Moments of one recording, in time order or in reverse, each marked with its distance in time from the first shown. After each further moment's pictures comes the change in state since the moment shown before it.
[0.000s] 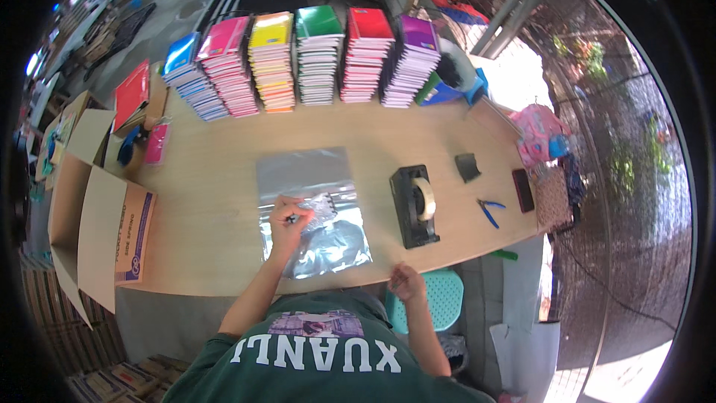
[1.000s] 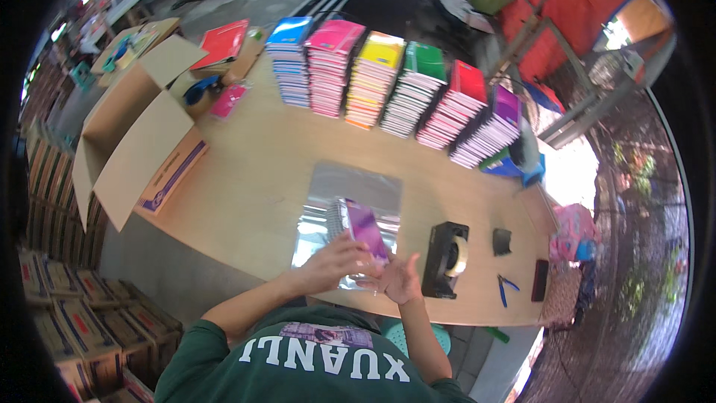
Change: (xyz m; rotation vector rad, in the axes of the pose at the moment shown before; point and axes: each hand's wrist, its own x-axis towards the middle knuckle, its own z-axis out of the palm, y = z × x) left_hand -0.042 0.052 -0.028 0.515 -0.542 0.555; right_hand -0.027 -0.019 0.245 -0.393 -0.533 0.172
